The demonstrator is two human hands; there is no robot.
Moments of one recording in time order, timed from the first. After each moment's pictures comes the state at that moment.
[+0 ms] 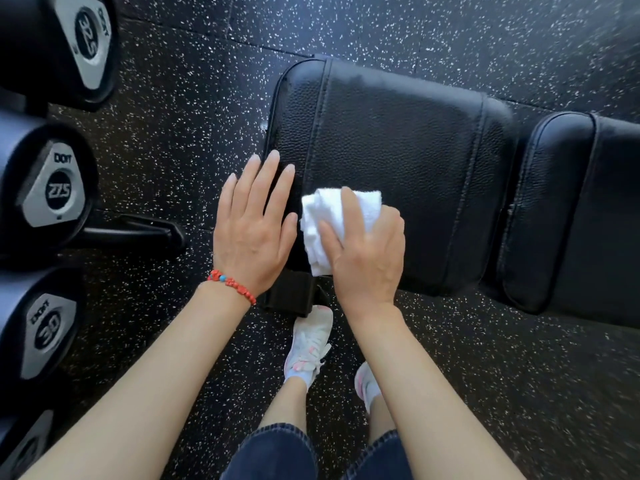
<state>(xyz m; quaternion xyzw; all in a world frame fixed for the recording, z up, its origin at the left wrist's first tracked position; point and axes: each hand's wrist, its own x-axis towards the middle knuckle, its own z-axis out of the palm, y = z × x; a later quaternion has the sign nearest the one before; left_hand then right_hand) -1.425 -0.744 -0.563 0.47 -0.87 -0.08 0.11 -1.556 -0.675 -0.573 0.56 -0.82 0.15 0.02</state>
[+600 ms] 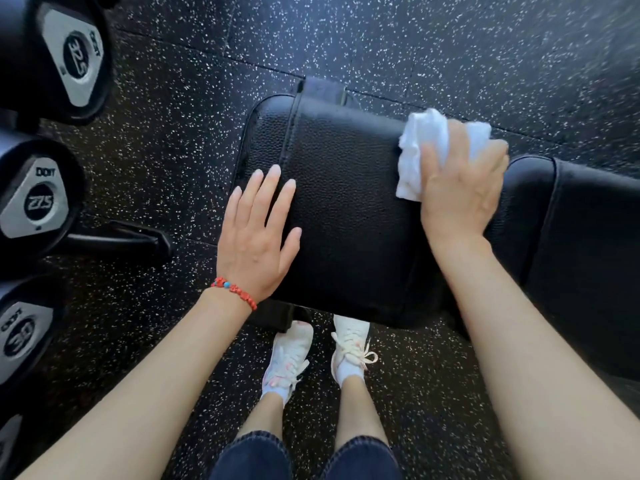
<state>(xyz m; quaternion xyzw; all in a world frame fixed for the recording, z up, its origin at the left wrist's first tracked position) -1.474 -0.749 -0.569 0.49 -0.86 -0.09 0.09 -1.718 -0.750 -0.552 0.44 -0.90 0.06 -0.07</state>
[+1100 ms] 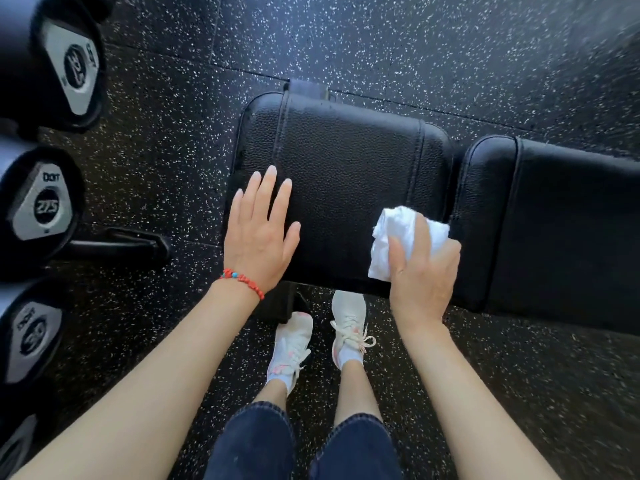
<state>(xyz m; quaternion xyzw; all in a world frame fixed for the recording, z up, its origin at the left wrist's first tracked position) -1.474 -0.733 -0.559 0.49 -0.87 -0.10 0.05 -1.655 -0.627 -0.541 0.38 -0.90 0.14 -0.16</state>
